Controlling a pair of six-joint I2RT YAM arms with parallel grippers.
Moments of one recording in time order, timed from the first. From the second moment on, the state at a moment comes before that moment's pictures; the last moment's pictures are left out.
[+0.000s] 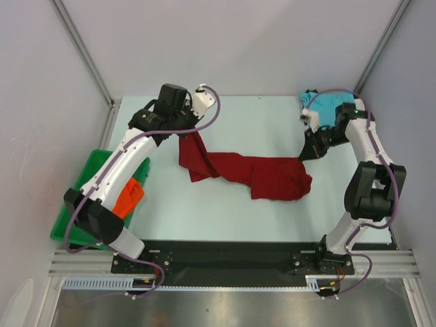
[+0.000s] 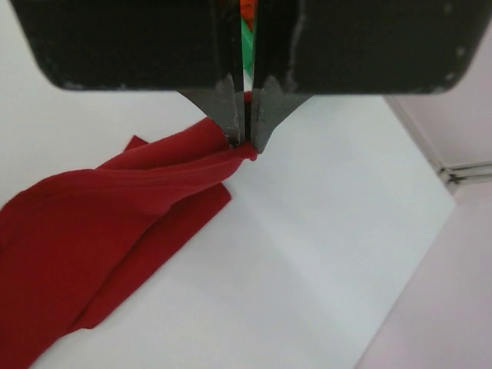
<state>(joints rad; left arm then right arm) -0.49 1.56 1.65 -0.81 -0.04 0.46 -0.14 1.77 1.46 -1.16 -0.80 -0.82</state>
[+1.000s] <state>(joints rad) -0.47 1.13 1.70 -0.48 -0.31 0.82 -0.27 1.31 2.03 -0.80 -0.63 -0.29</state>
